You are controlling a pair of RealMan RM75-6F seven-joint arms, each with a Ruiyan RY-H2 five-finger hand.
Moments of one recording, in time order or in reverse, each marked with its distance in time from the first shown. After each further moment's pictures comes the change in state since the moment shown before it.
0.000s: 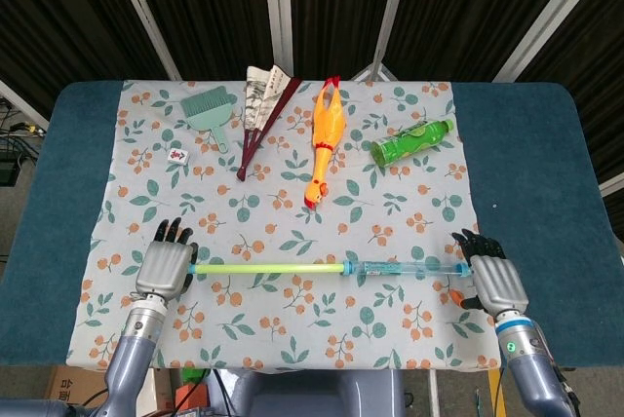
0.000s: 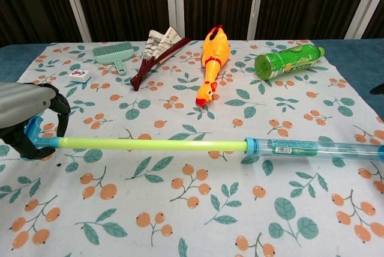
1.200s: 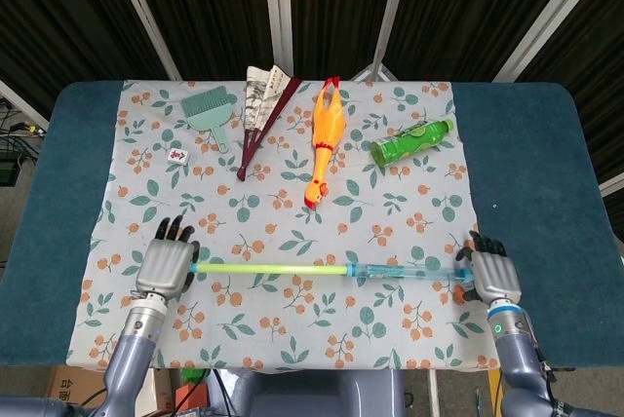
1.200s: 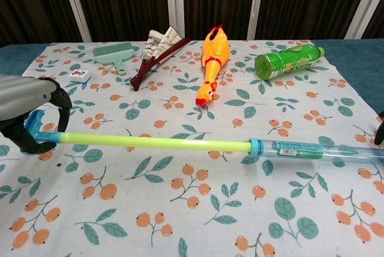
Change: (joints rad) left arm -0.028 0.018 0.002 -0.041 -0.020 0.024 0.002; right arm 0.082 -0.155 -0.030 0.251 0.171 -0.014 -0.025
